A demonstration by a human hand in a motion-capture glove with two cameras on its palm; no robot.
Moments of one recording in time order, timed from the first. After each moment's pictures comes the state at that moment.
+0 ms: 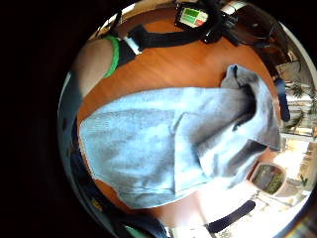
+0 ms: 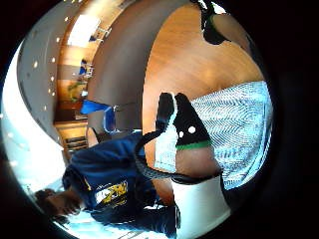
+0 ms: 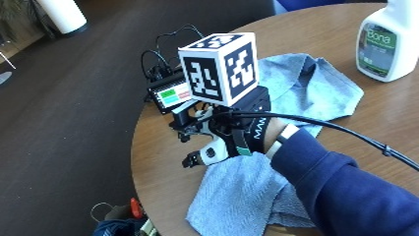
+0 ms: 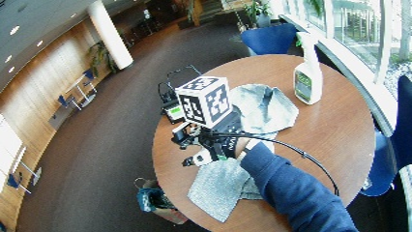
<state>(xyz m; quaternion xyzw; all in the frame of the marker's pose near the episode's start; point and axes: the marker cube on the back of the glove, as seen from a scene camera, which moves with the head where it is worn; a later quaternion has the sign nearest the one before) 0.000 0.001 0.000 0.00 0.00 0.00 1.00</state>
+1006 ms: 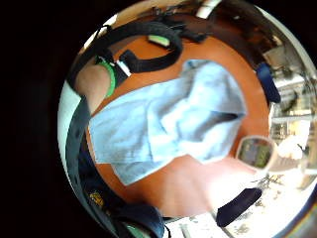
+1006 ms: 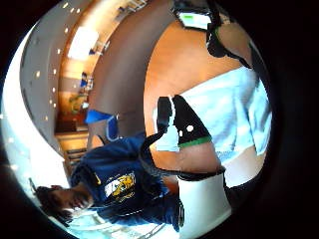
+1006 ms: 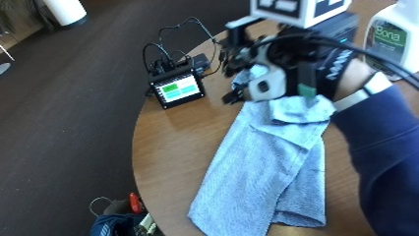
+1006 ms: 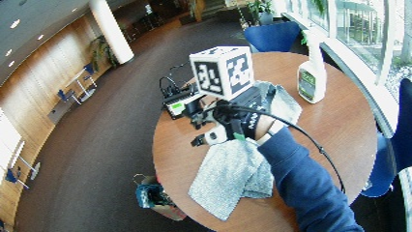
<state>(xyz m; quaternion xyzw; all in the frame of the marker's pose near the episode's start) 0.026 0.051 -0.066 0.03 0.01 0.05 1.00</state>
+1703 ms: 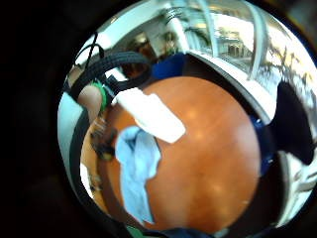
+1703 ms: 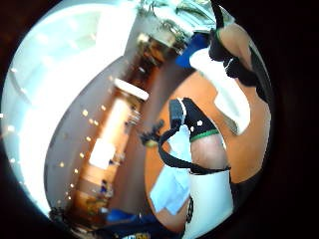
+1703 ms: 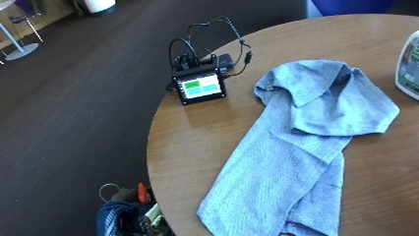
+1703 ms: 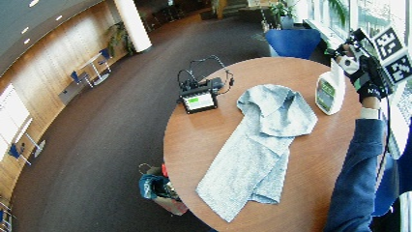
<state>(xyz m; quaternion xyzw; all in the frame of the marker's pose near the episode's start) 0.213 0.348 -0.136 0.42 -0.09 0.48 0.77</state>
